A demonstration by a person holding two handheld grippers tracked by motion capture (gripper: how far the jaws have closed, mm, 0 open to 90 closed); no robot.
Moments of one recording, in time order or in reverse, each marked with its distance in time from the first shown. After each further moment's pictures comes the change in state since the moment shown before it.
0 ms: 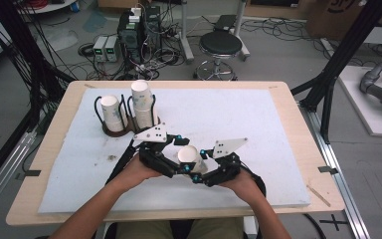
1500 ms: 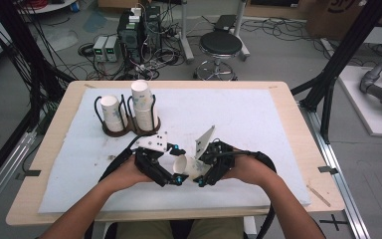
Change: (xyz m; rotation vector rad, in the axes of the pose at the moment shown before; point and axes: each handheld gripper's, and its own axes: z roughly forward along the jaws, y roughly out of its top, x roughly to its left) left arm -0.004 -0.007 -0.006 0.200 -0.069 0.077; right arm 0.004 0.062 0.005 0.581 0.063 -0.207
